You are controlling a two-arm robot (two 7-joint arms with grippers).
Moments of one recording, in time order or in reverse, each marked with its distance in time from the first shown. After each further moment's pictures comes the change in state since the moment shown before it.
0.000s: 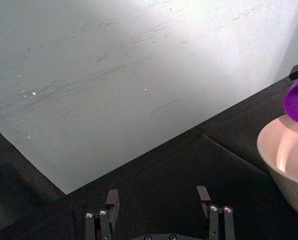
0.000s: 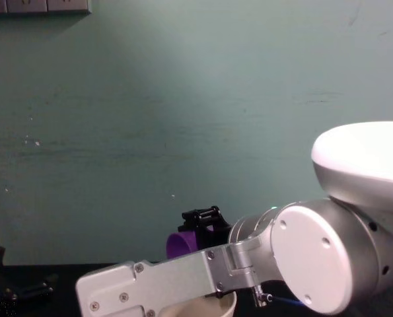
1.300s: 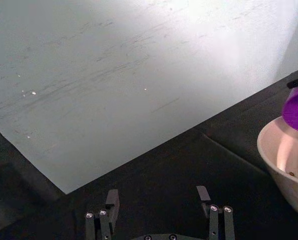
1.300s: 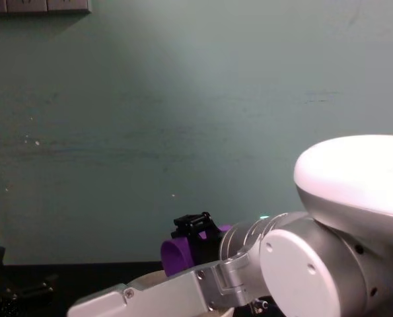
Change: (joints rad) left arm 0.000 0.000 0.000 0.000 0.000 0.000 0.000; right arm -0.034 -0.038 0.027 0.017 -0.138 -0.041 0.018
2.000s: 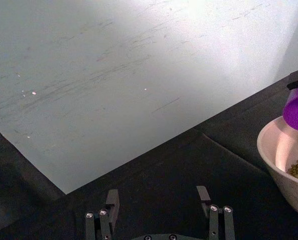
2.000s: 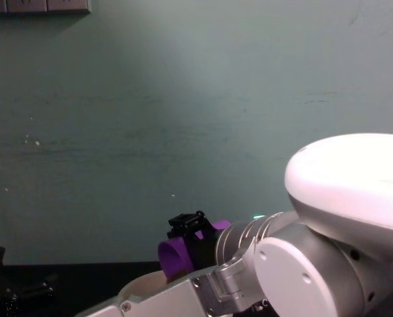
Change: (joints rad) left arm 0.000 0.000 0.000 0.000 0.000 0.000 0.000; right arm 0.003 0.001 -0.016 -0.010 -0.078 -0.015 0.030
